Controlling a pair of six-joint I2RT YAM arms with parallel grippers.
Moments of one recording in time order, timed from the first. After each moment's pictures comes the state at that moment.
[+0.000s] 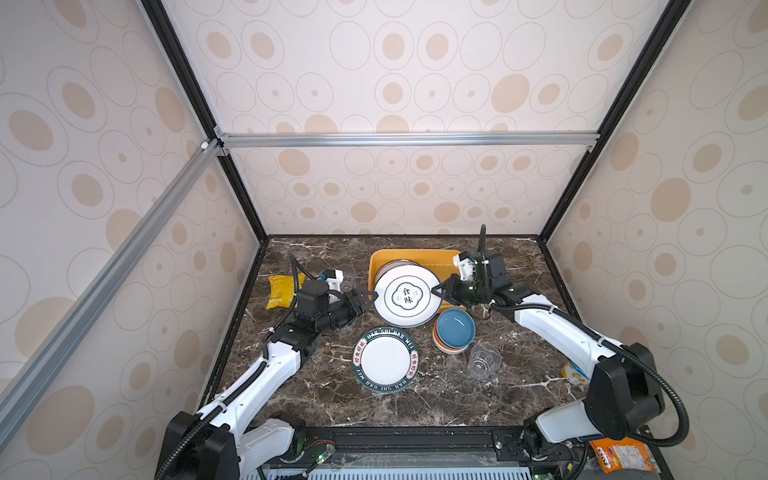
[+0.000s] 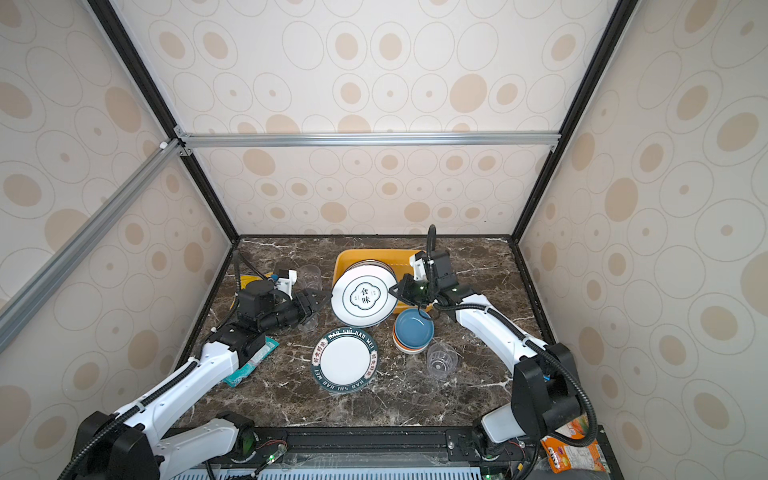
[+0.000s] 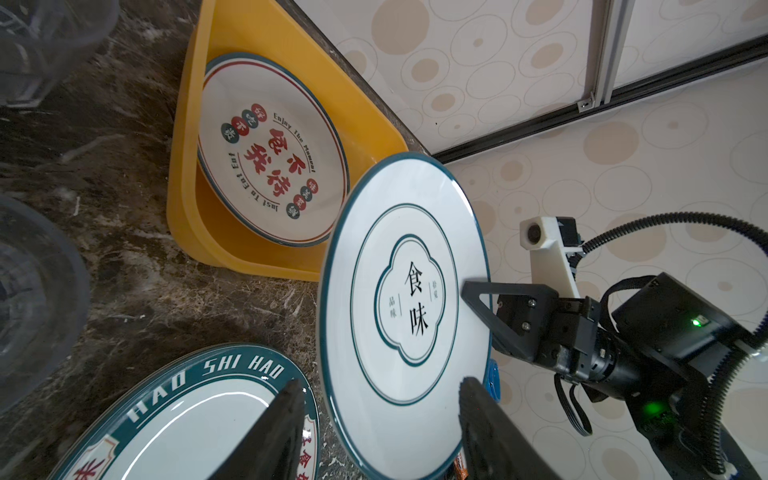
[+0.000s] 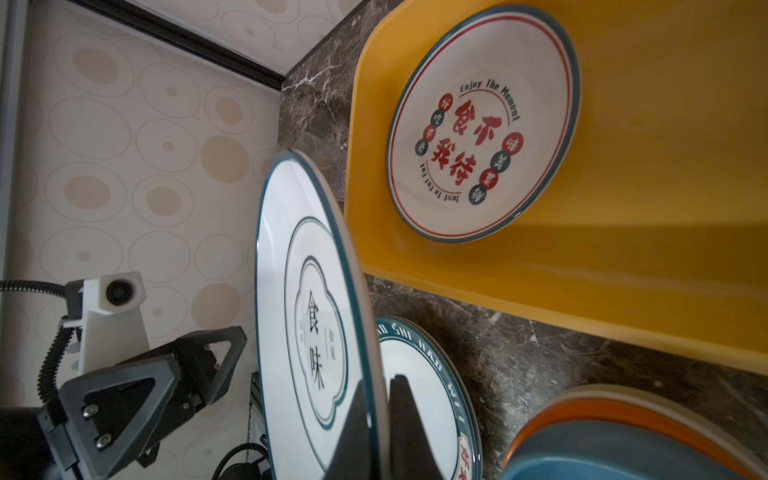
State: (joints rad) left arm -0.35 1.10 0.69 -0.01 0.45 -0.96; right arm 0.40 1.47 1.10 -0.31 -0.48 0.76
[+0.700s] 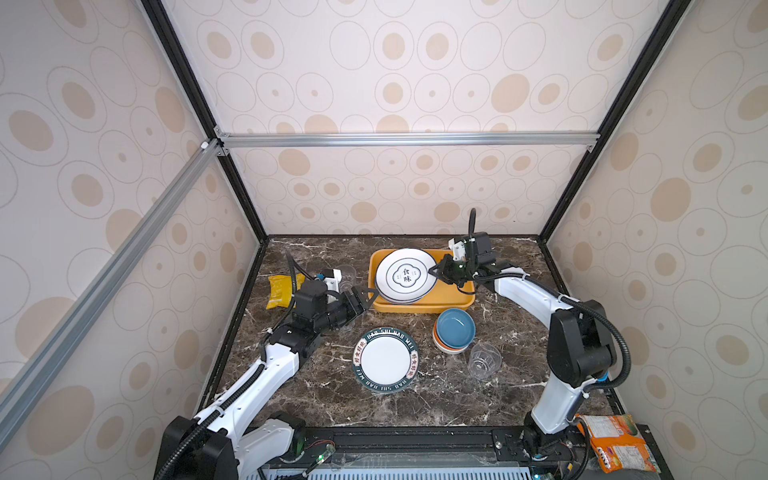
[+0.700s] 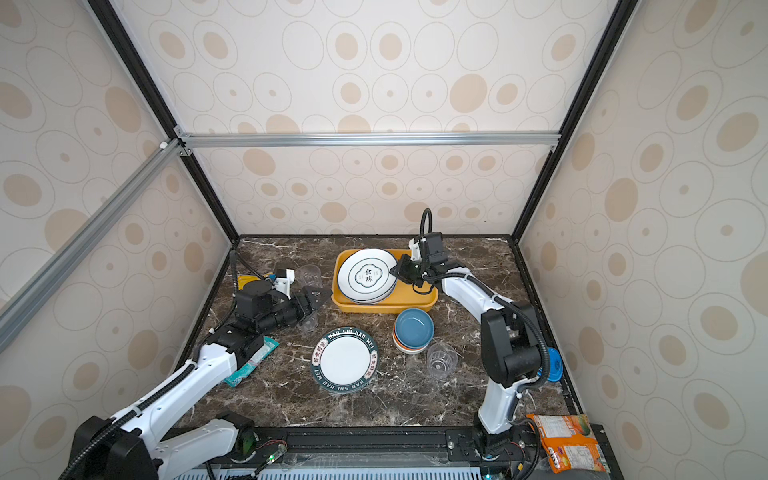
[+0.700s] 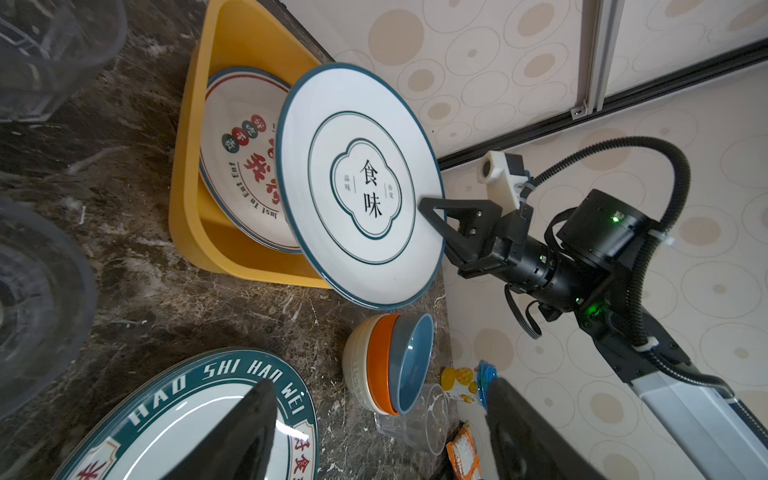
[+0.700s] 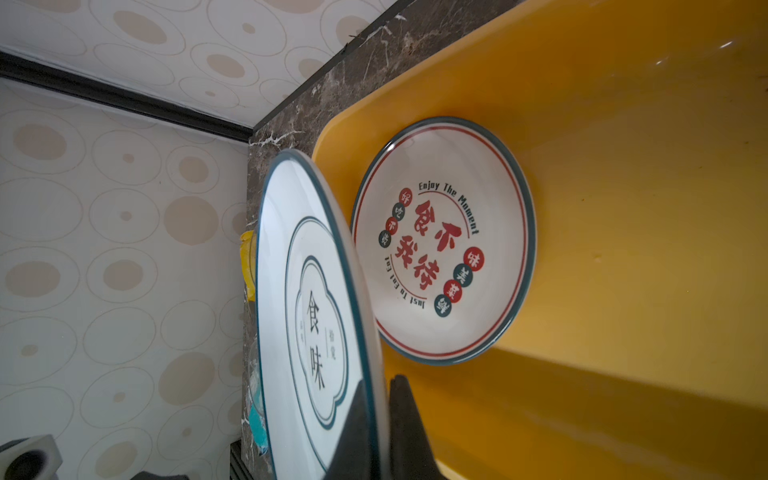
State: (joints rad) left arm -0.35 1.08 0.69 -0.02 0.44 -0.96; right arm 0.33 1.82 1.38 -0.29 -0.46 0.74
